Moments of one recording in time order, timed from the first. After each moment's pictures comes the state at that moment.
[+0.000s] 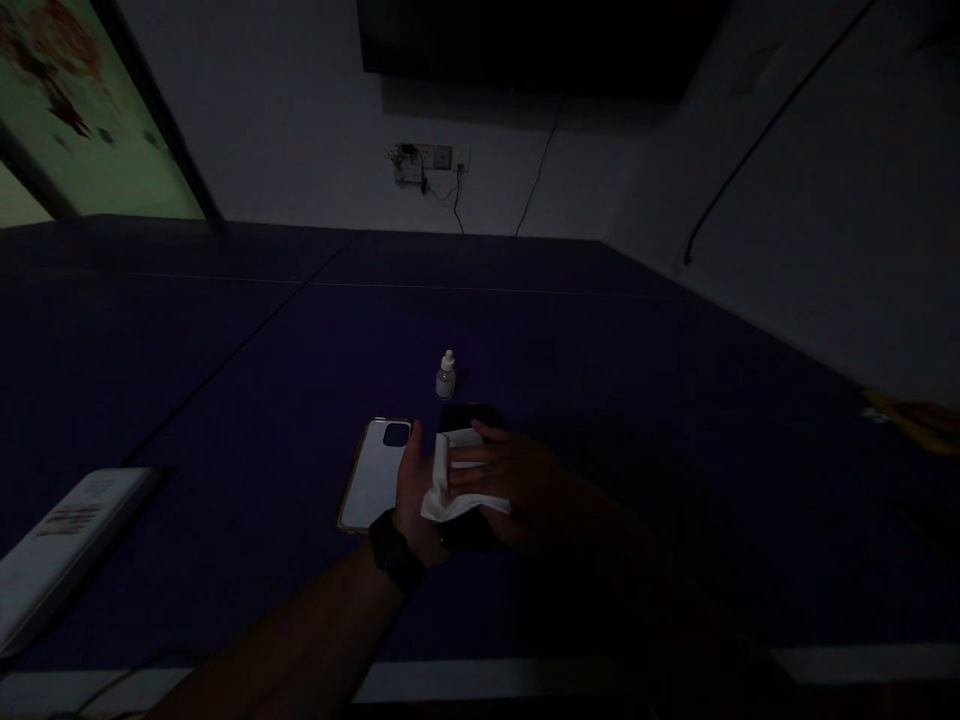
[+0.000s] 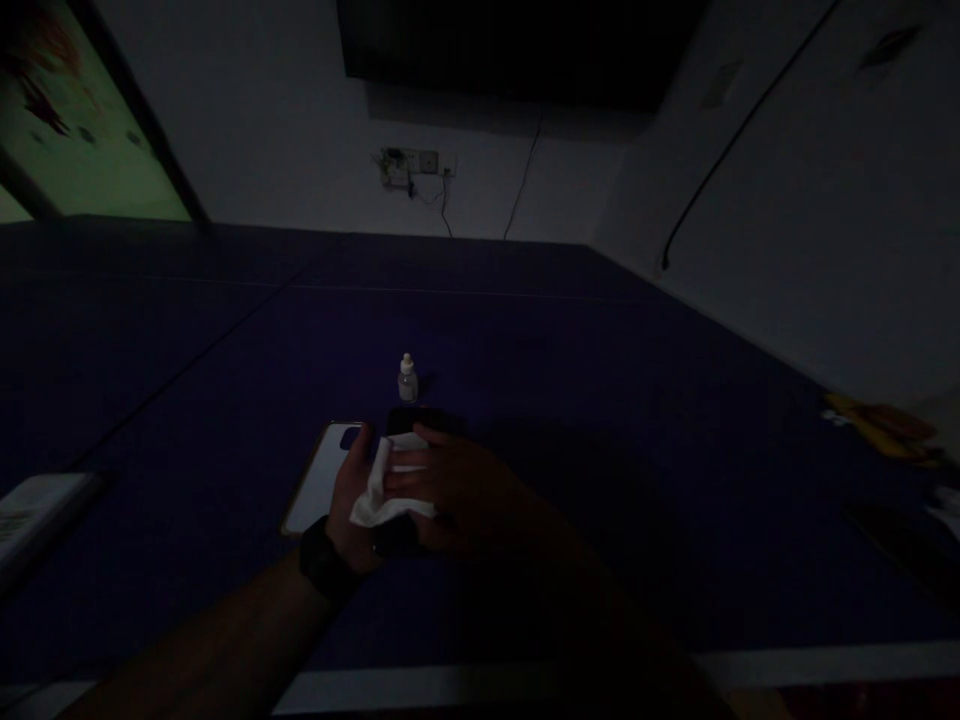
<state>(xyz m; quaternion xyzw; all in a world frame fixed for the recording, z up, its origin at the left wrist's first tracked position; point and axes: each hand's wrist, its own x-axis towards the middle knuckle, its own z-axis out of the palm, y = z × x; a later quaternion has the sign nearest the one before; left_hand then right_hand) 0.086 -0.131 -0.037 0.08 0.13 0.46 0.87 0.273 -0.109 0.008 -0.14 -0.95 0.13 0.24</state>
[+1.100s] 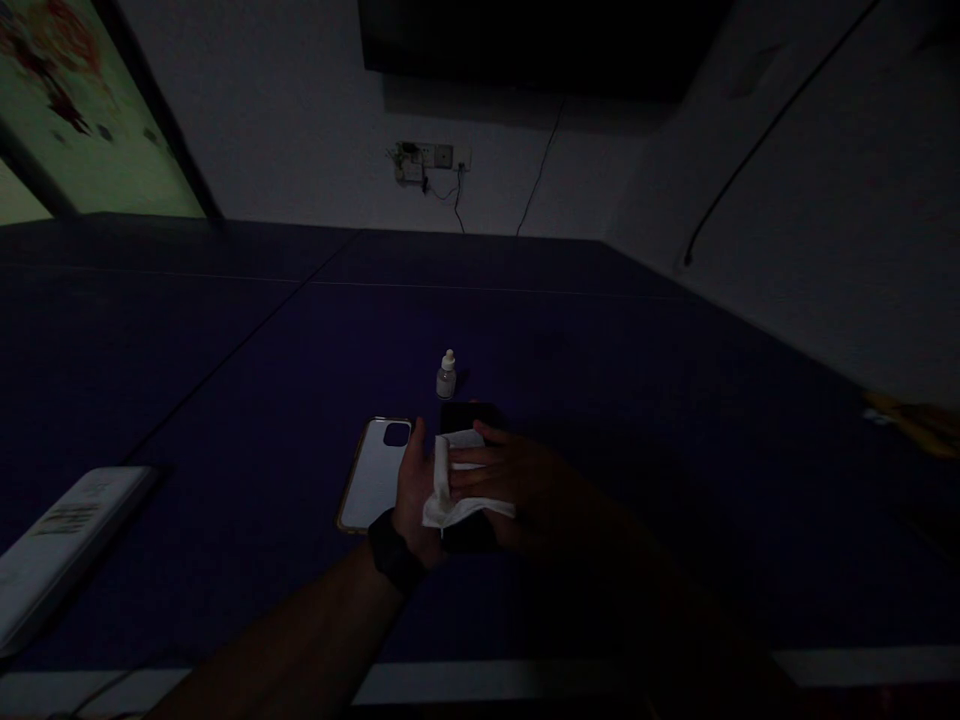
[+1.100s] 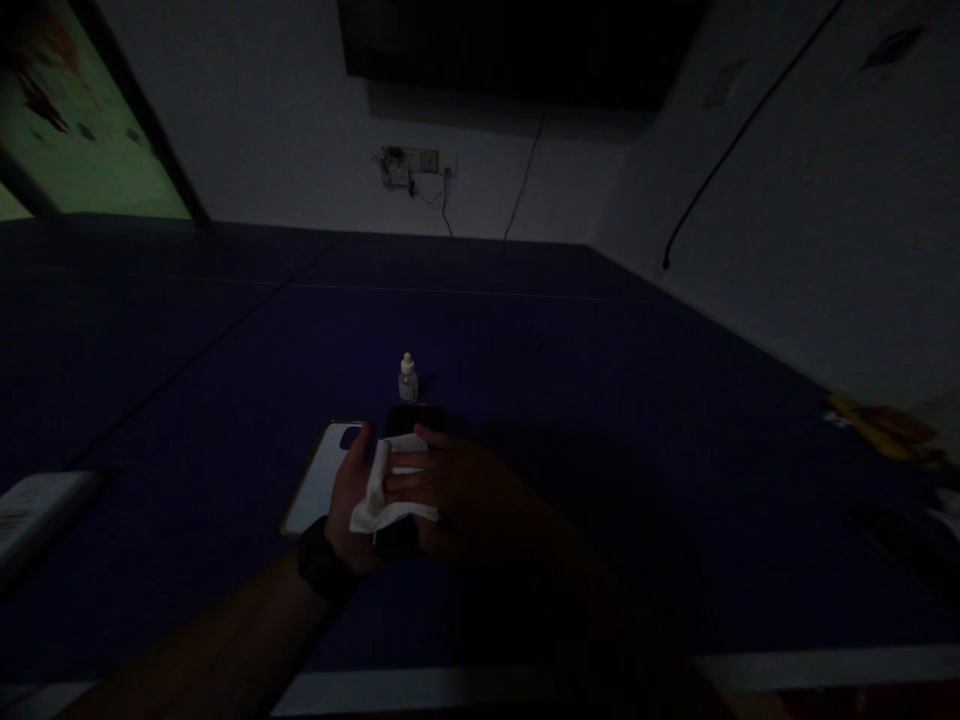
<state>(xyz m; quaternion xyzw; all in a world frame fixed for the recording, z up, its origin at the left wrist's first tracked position) 0.089 -0.131 -0.030 0.06 0.15 0.47 0.87 0.274 -0.111 0.011 -0.14 -0.95 0.13 0.24</state>
